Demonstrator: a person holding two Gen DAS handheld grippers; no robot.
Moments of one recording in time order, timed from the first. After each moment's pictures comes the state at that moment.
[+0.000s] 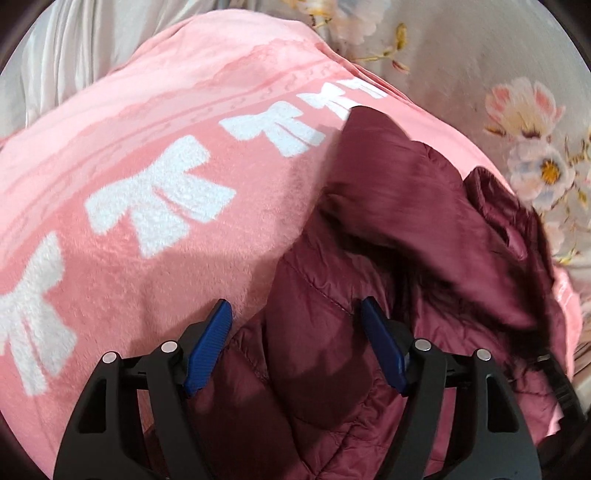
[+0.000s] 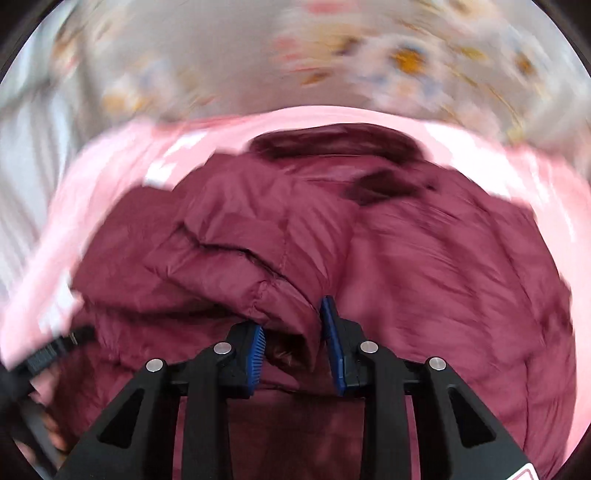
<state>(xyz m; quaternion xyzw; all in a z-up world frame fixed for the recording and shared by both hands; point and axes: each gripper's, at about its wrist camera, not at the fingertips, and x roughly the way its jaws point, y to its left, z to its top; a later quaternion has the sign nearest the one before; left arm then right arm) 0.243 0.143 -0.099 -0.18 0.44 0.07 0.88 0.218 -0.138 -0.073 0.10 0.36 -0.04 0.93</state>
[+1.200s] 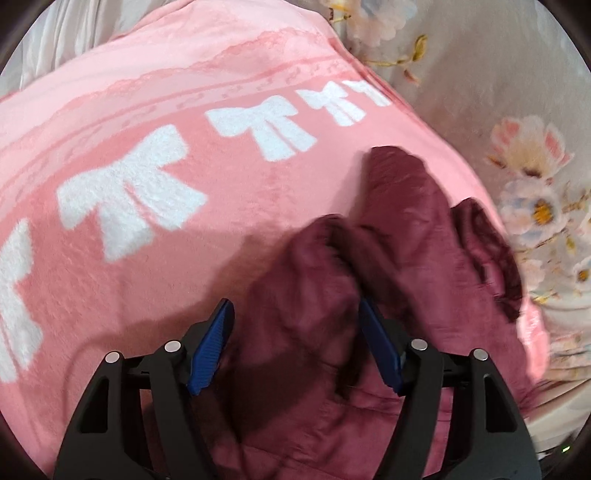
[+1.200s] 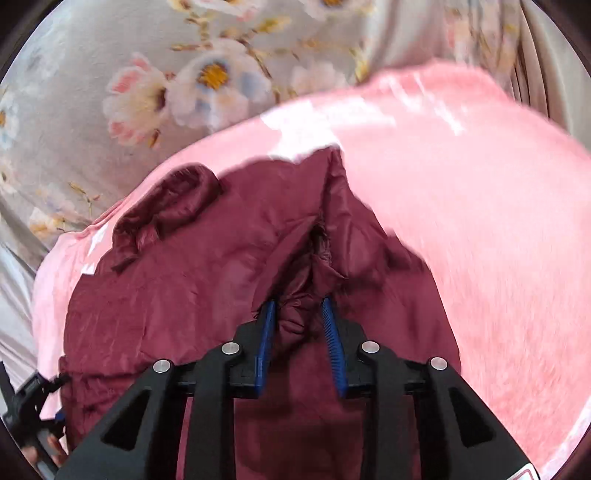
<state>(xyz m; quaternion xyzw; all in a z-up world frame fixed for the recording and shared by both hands) 0.274 0.145 -0.083 -0.29 0.45 0.04 0.85 0.153 -0.293 -0.078 0.27 0.34 -0.15 0.89</state>
